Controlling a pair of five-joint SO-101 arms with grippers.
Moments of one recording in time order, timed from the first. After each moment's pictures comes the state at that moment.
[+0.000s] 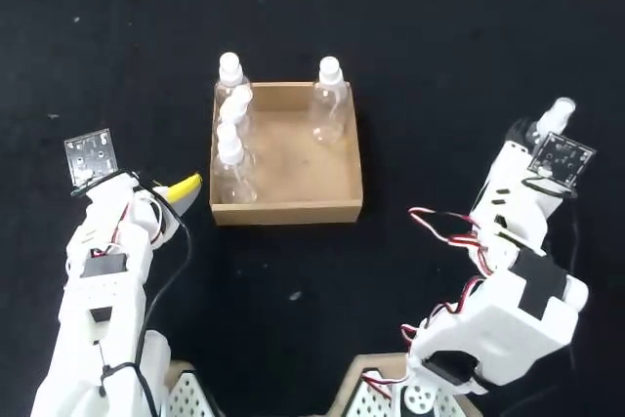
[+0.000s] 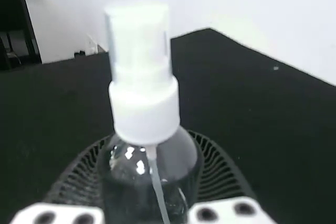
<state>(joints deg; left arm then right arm) -14.9 -48.0 81.3 13.9 5.1 32.6 10.2 61.4 -53.8 2.6</state>
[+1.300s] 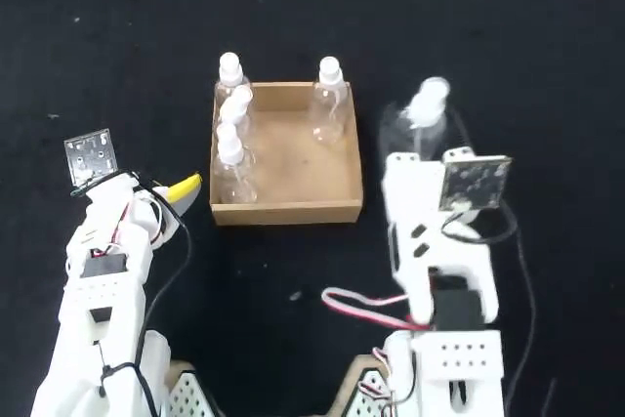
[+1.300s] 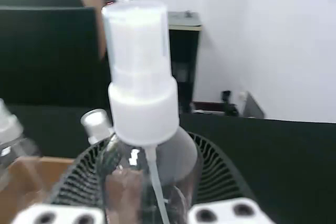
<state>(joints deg) -14.9 -48.0 81.3 13.9 5.1 -3.5 -82.5 80.2 15.8 2.5</state>
